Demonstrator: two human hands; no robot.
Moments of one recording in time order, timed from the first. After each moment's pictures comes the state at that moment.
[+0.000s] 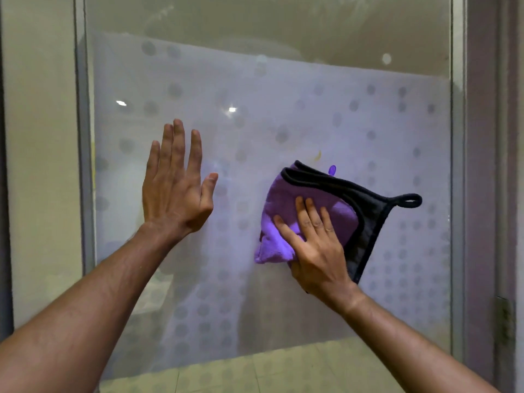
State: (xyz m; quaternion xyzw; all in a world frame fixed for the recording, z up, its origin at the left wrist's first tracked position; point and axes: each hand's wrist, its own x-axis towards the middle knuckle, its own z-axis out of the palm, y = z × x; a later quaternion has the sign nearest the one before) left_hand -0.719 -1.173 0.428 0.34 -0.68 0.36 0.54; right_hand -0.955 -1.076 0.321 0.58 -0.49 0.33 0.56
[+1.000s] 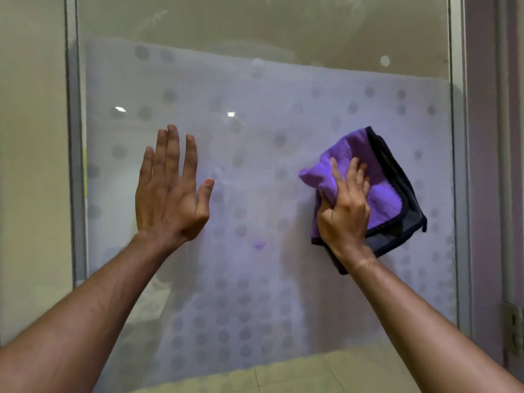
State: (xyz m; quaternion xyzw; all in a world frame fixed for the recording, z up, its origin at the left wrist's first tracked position) left_hand -0.719 -1.177 0.427 0.34 -0.67 0.37 0.54; right_hand -0.980 -1.077 0.393 0.45 -0.54 0.58 0.42
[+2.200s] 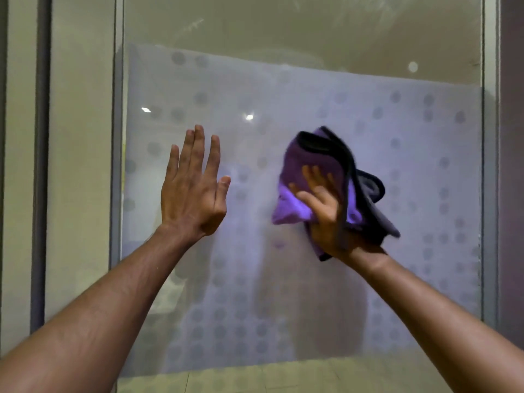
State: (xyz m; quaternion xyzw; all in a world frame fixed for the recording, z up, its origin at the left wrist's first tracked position) left_hand -0.709 -1.179 0.428 0.35 -0.68 0.36 0.54; right_hand -0.955 -1.081 0.399 0.68 -0.43 0.36 0.48
